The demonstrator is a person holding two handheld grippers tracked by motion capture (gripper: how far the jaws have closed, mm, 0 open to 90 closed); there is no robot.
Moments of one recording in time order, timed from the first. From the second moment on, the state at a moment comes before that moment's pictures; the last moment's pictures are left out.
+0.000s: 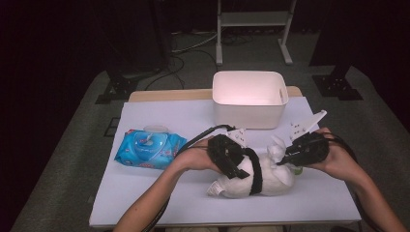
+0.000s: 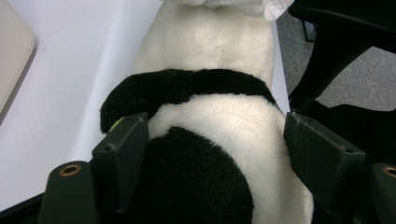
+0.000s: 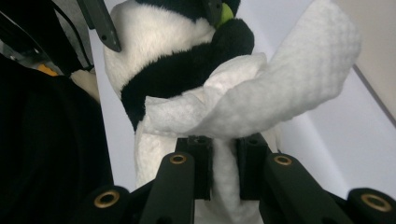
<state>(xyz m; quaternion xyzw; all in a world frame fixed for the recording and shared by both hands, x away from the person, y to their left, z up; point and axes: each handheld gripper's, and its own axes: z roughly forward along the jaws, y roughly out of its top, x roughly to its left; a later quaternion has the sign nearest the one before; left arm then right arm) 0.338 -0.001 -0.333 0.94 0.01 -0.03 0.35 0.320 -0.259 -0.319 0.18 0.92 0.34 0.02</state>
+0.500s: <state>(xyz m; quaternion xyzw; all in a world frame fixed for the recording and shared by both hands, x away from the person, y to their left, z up) 0.355 -0.010 -0.317 0.94 0.01 -0.04 0.34 0.309 -0.251 -0.335 0.17 0.92 0.35 -0.01</state>
